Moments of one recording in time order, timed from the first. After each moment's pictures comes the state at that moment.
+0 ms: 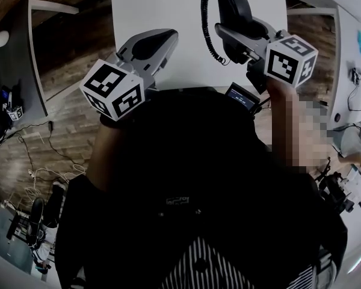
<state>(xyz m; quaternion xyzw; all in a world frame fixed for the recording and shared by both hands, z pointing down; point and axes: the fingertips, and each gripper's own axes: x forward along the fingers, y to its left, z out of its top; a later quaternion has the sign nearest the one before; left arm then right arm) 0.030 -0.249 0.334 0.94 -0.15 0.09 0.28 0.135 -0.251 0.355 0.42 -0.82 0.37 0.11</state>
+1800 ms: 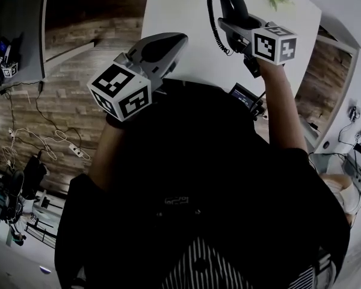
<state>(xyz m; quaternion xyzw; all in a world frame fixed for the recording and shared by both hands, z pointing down) -0.071 -0.255 0.382 0.90 -0.24 0.07 0.36 0.045 -0.305 0.500 0.36 -0.81 0.41 0.24</state>
